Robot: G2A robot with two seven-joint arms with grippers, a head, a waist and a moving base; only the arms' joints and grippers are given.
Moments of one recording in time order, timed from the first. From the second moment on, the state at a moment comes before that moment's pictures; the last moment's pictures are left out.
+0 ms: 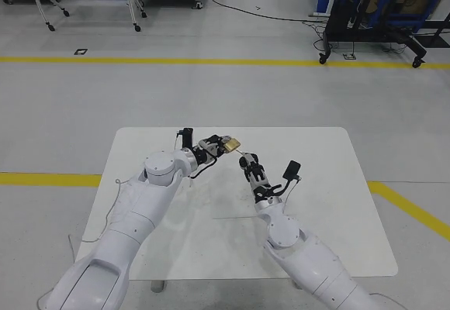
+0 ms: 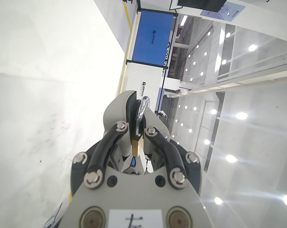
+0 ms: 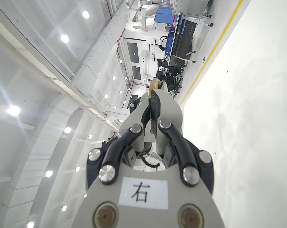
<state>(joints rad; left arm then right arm) 0.79 -1.43 -1.02 -0.88 -0.42 0.11 -0.60 -1.25 -1.33 0.85 -1.37 0.26 -0.28 -0.36</state>
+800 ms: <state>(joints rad) 0.81 -1.44 -1.03 -0.91 -0.39 0.12 -0.59 -1.26 -1.37 0.89 -1.35 0.20 -0.24 -0.32</state>
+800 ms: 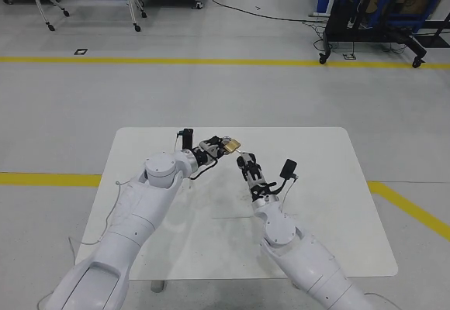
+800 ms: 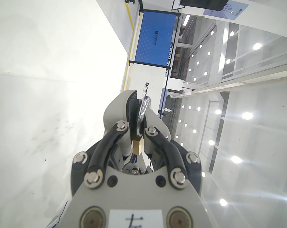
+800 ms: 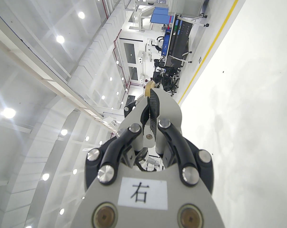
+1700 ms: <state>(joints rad) 0.81 -1.43 -1.02 -0.92 -0.33 0.10 -0.65 -1.28 -1.39 0.95 -1.37 0.18 -0.20 -0.20</state>
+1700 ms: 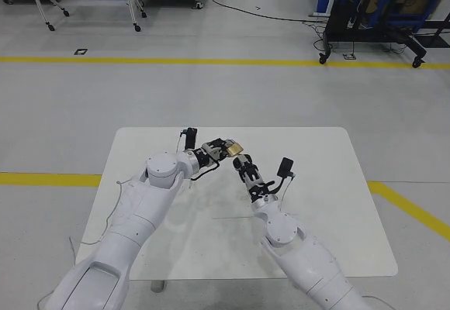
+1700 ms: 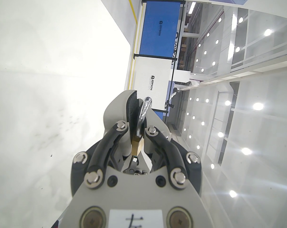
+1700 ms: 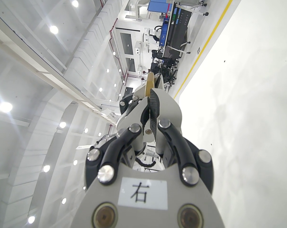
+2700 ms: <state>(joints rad) 0.84 -1.43 -1.06 -0.97 -0.32 0.01 -0.65 -1.34 -1.35 1.18 -1.41 0.68 -0.06 0.50</state>
